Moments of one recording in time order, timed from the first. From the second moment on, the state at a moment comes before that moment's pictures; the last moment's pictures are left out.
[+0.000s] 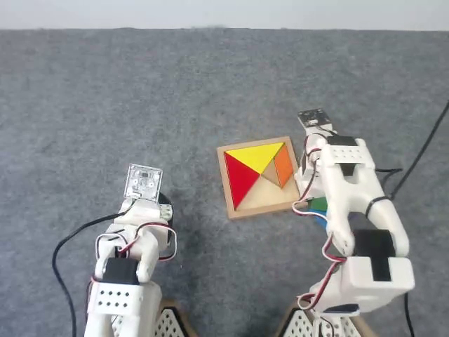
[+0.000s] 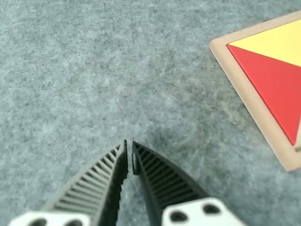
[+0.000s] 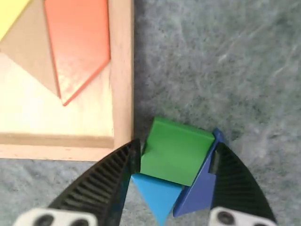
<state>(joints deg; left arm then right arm) -2.5 -85.0 97.3 45.2 -0.3 -1.8 6.8 29.1 63.1 12.1</state>
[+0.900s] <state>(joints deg) -2.5 -85.0 97.3 45.2 -0.3 -7.4 -3.9 41.9 57.3 11.5</state>
